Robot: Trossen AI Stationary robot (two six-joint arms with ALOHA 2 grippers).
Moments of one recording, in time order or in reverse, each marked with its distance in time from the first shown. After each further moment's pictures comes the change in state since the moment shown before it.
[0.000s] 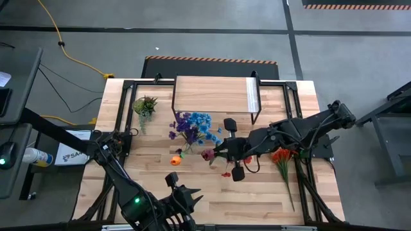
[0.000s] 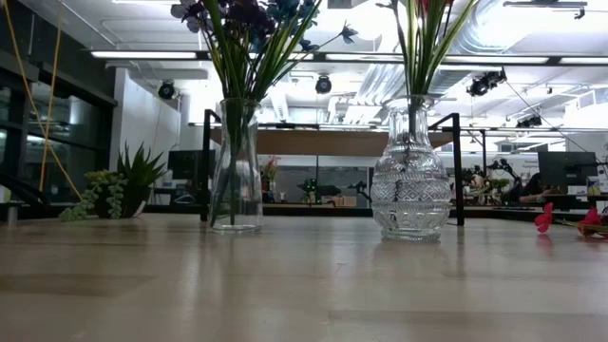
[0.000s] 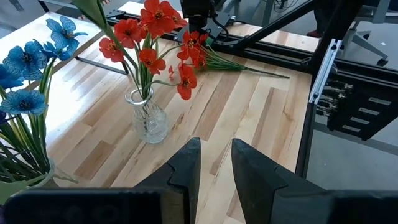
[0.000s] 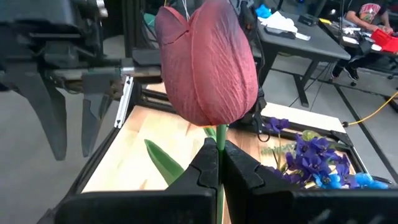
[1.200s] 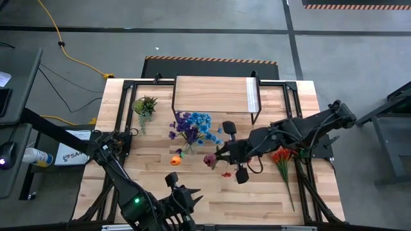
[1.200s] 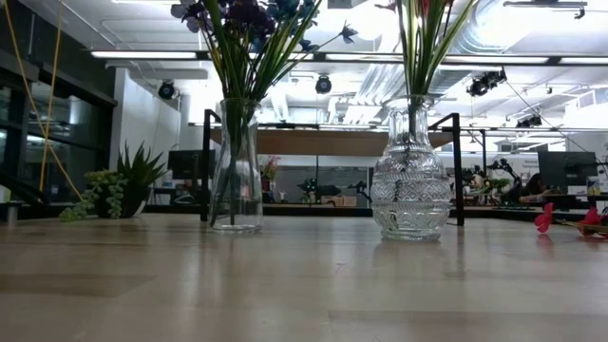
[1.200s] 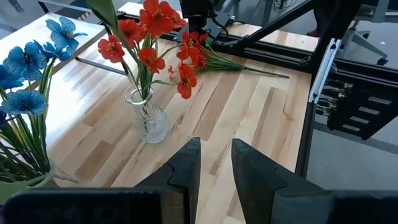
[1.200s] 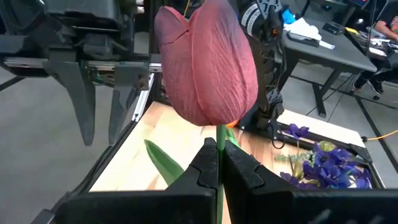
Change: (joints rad) left arm 0.000 0.000 0.000 -0.001 -0.001 0.001; right arm 0.001 -0.007 0.000 -0.012 -0.090 -0.059
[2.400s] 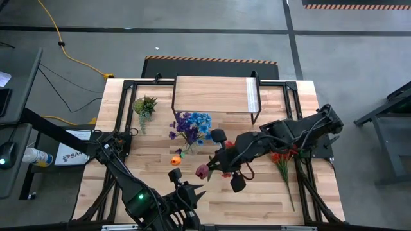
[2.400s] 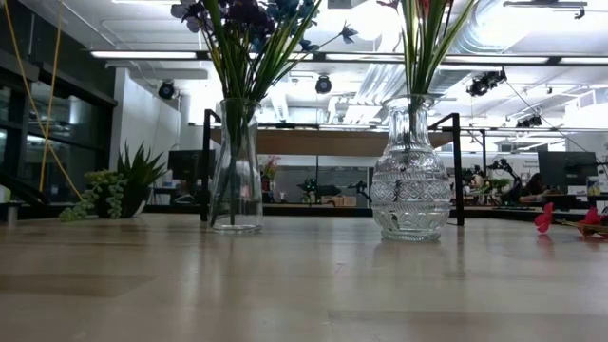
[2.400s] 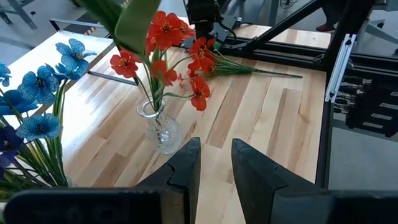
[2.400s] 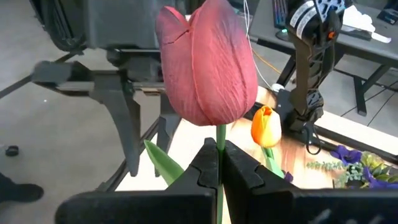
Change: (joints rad) left arm 0.031 0.000 0.000 0.008 -0.012 0.096; right arm 0.005 0.183 0.304 -0.211 -0.129 -0.003
